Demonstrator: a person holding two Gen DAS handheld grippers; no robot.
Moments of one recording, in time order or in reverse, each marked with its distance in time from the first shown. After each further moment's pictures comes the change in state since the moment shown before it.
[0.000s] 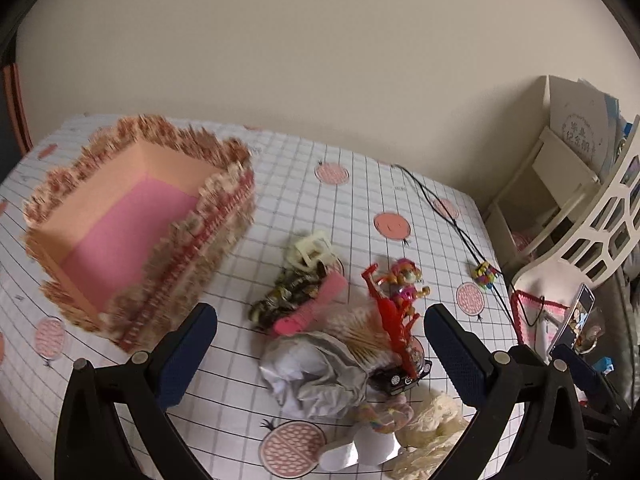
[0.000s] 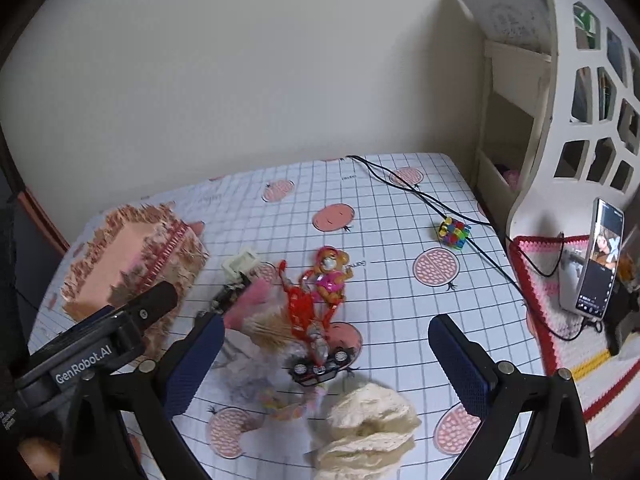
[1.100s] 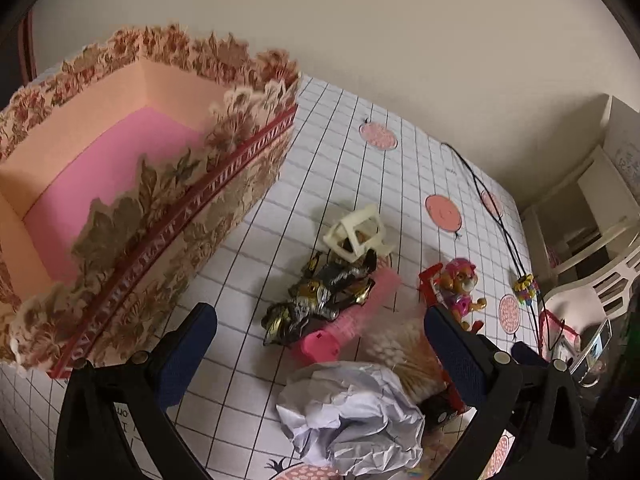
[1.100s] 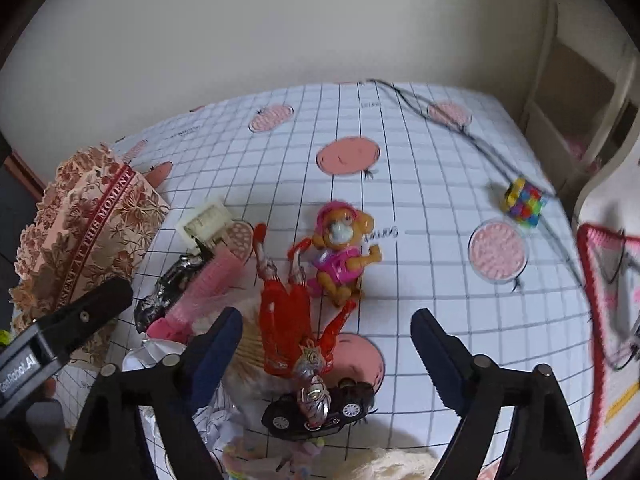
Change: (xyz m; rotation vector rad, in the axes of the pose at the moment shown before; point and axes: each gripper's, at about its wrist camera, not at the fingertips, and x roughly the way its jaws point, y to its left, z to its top) left arm 0.085 0.047 -0.001 -0.157 0.141 0.008; right arm 0.133 0.001 0.005 0.057 0.198 -0.003
